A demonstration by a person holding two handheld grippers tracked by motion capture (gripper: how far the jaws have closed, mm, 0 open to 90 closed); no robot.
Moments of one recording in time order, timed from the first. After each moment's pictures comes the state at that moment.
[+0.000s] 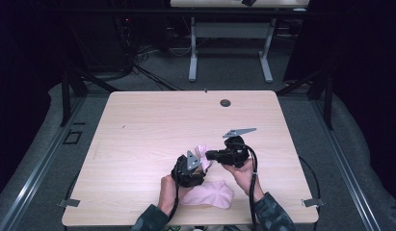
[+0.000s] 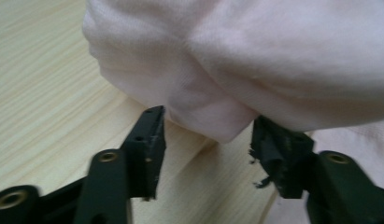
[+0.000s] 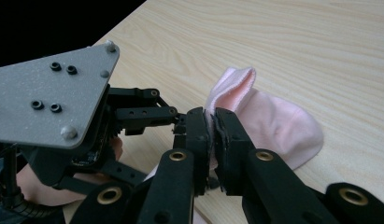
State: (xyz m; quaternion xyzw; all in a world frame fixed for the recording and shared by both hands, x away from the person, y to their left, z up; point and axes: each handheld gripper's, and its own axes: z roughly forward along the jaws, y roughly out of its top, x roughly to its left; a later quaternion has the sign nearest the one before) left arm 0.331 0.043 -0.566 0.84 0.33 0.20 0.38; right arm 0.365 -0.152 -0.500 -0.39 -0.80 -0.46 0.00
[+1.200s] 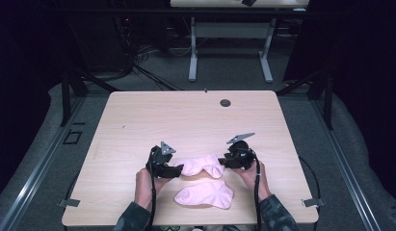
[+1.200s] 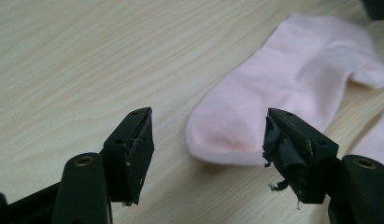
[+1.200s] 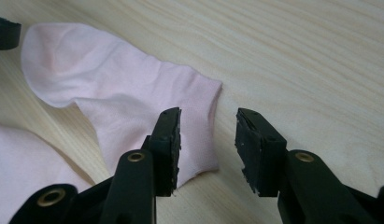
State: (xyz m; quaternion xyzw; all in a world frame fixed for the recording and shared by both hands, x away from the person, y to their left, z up) left arm 0.353 0.111 -0.545 0.84 0.42 0.16 0.31; right arm 0.382 -0.174 -0.548 -0.42 -0.84 -0.32 -0.08
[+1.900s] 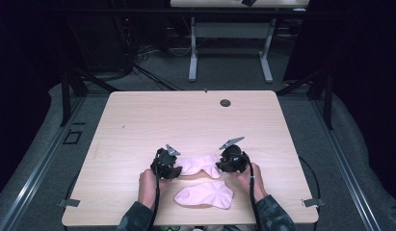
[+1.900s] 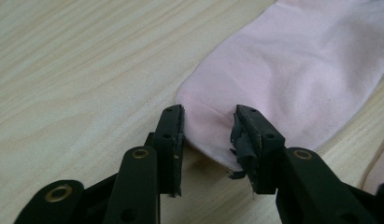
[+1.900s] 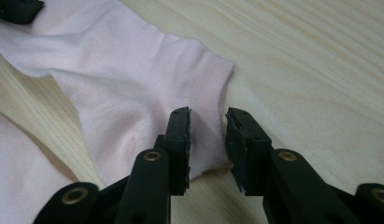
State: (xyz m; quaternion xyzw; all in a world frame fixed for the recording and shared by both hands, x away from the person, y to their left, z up) left arm 0.359 0.101 -0.564 0.86 0.41 0.14 0.27; right arm 0.381 -0.158 -0.566 -0.39 -0.87 -0.29 -0.10
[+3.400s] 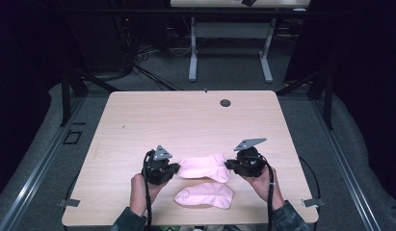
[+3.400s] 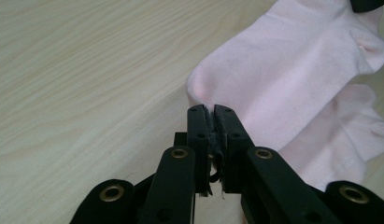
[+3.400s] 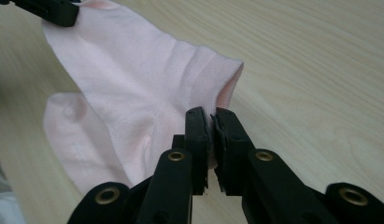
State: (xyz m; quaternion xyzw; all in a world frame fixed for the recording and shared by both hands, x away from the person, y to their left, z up) left arm 0.314 0.119 -0.513 0.84 0.38 0.12 0.37; right arm 0.331 -0.189 -0.500 -0.37 -0.85 -0.35 -0.09
